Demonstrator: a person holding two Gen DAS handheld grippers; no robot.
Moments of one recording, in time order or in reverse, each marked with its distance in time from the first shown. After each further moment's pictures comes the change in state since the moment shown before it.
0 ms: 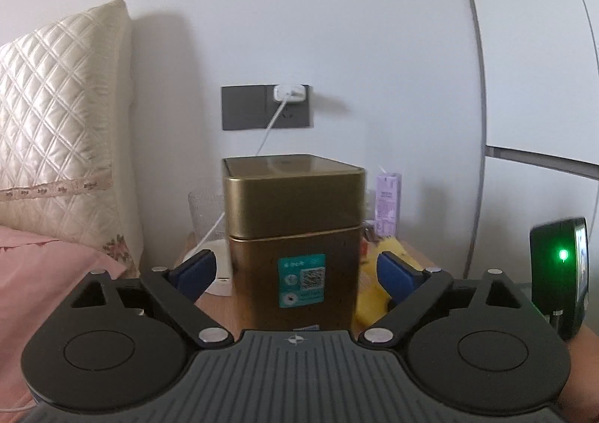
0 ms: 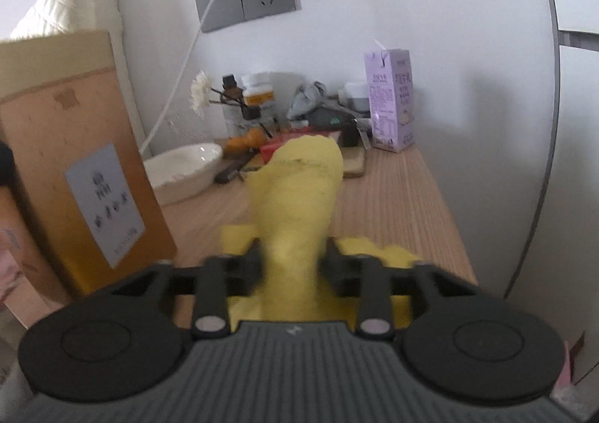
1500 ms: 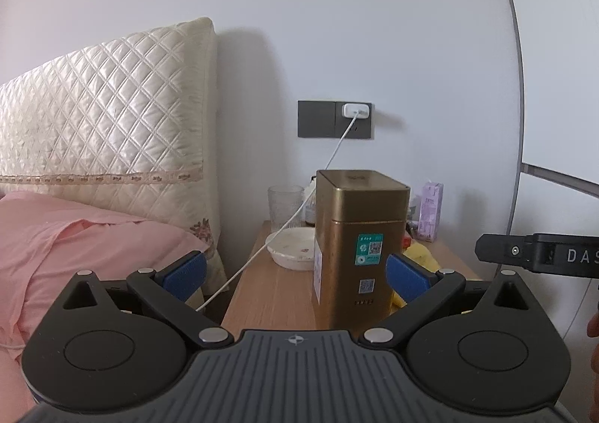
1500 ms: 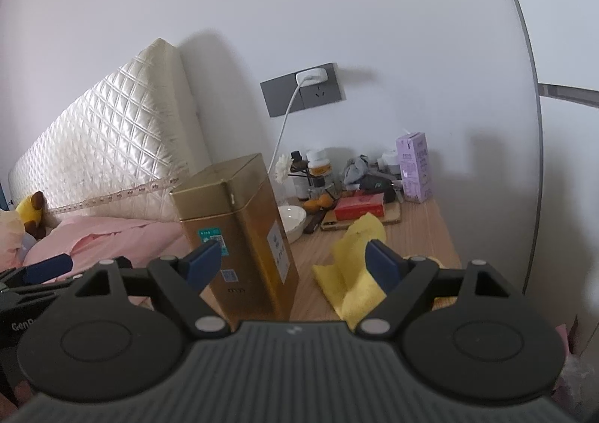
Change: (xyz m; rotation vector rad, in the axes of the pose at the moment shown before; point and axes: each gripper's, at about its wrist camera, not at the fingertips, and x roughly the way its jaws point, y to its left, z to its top) left arm -0.109 0.026 0.008 -0.079 0.019 0.195; right arm -0.172 0.056 0.020 0.059 -0.130 0.082
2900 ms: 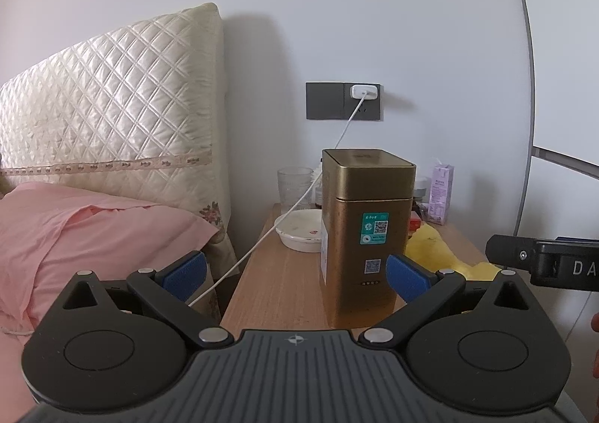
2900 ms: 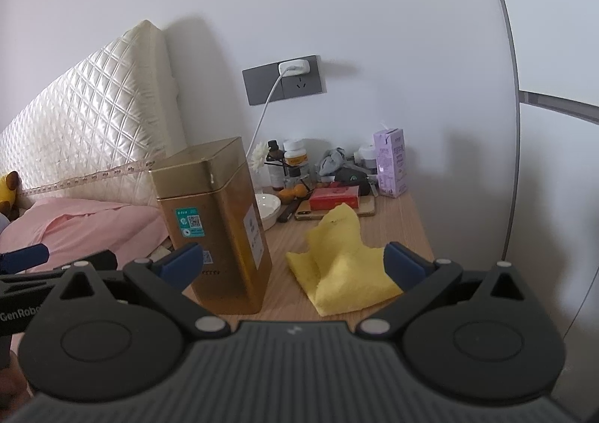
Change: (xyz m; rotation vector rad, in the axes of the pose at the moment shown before) left arm 0.000 -0.003 -0.003 0.021 0.046 0.030; right arm -0.002 0.006 -0.008 -0.050 0.019 -0.089
